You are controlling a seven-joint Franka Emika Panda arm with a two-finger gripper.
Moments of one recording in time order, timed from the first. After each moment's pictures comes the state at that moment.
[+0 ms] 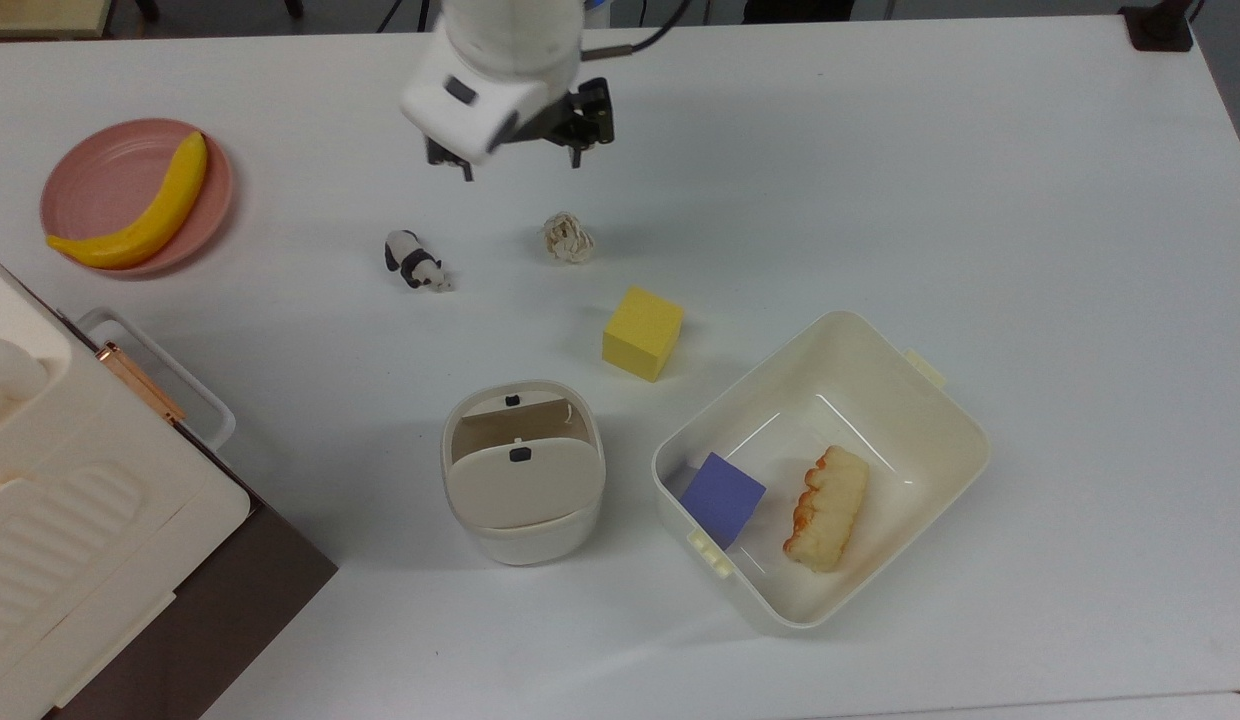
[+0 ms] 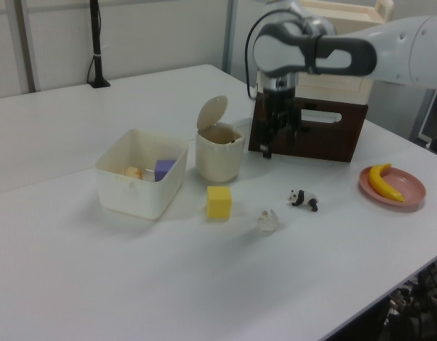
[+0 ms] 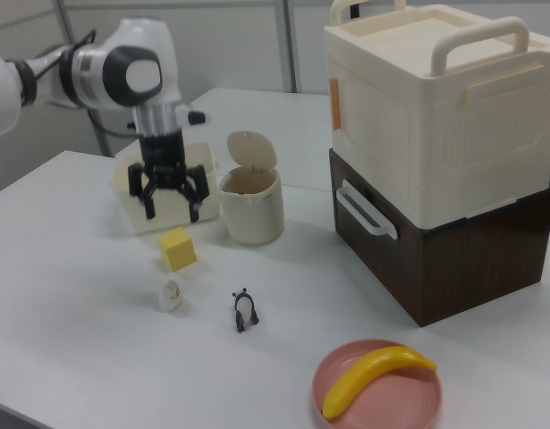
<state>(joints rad) 0.15 0.23 -0.10 -1.60 -0.06 1.62 -0.15</state>
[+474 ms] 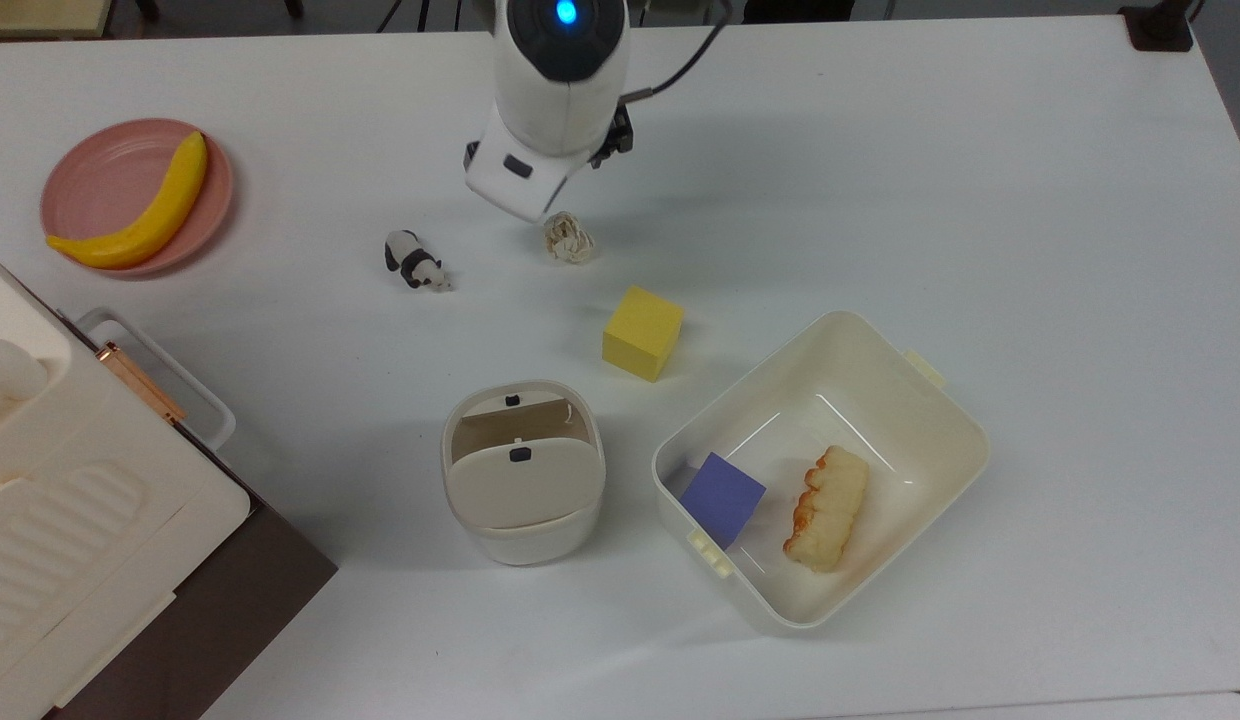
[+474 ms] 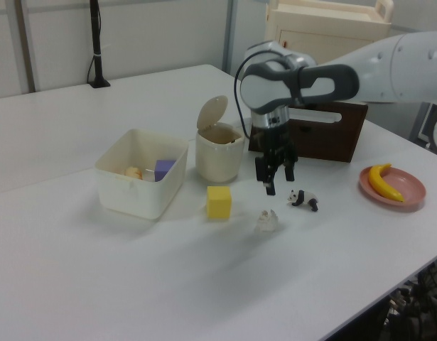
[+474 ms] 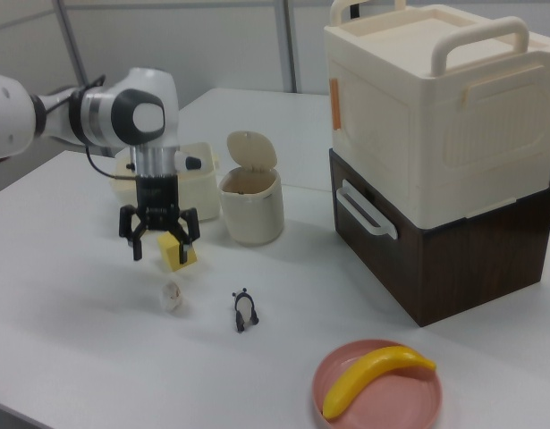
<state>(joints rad) 0.18 0.28 -0.10 -1.71 -0.06 1.61 -0.22</state>
